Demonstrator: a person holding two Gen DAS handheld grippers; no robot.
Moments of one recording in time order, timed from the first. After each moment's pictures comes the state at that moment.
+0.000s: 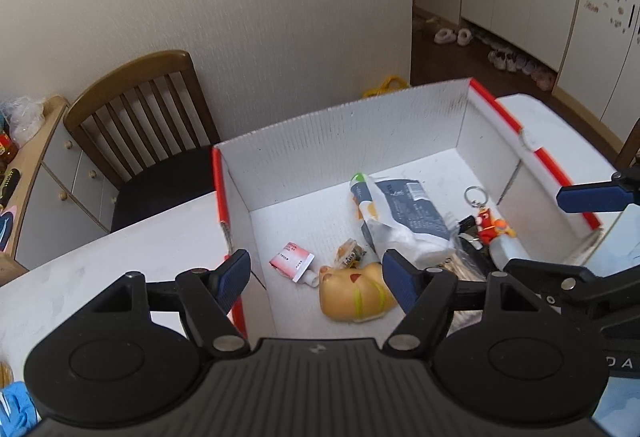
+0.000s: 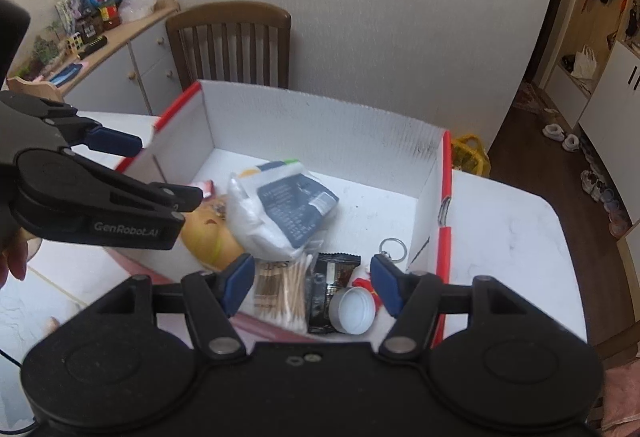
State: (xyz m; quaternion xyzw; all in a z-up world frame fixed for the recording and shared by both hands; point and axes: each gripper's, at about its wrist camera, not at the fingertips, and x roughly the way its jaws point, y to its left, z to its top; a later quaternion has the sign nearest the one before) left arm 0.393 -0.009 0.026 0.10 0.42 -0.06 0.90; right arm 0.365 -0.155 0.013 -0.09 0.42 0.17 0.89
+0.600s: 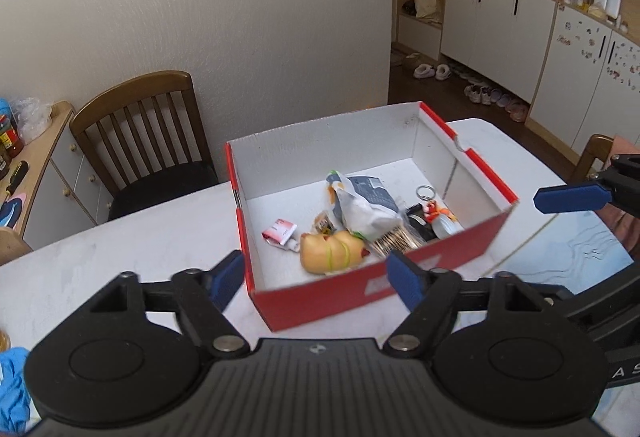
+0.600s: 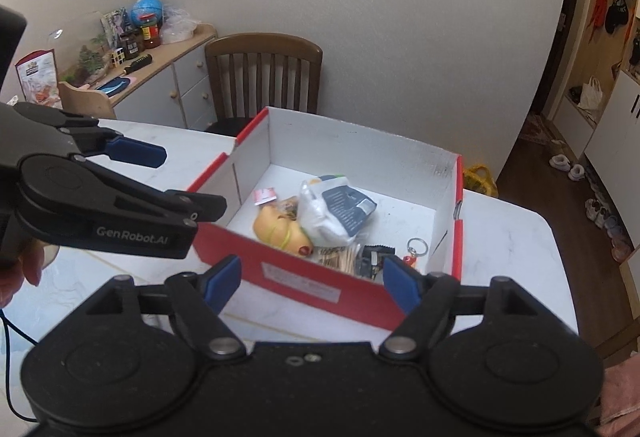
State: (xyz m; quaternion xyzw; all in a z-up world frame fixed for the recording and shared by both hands) left arm 0.296 0.010 0.065 0.07 0.38 -0.09 0.92; right arm 0.280 -0.141 0.055 -0.09 0.38 0.20 0.90
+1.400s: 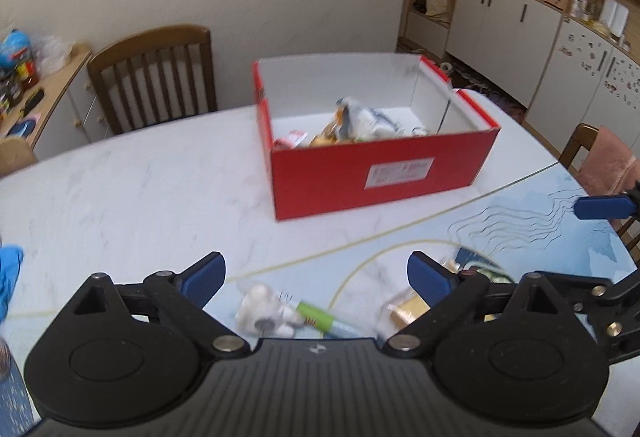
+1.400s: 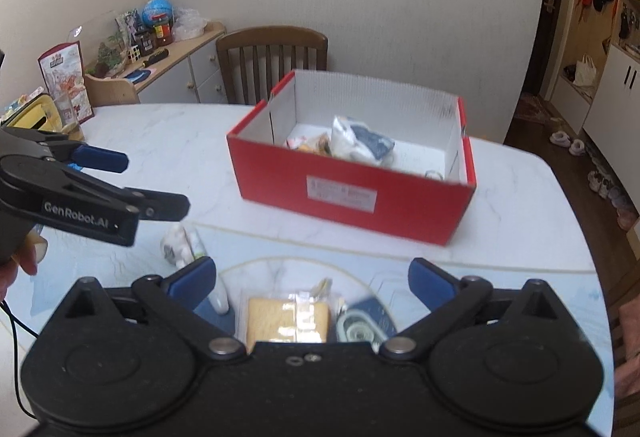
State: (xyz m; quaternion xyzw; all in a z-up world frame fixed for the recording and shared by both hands) left arm 0.200 0.056 0.021 0.02 0.41 -0.08 0.91; right arm 0.182 -0.154 0.025 -0.05 0.39 0.19 0.90
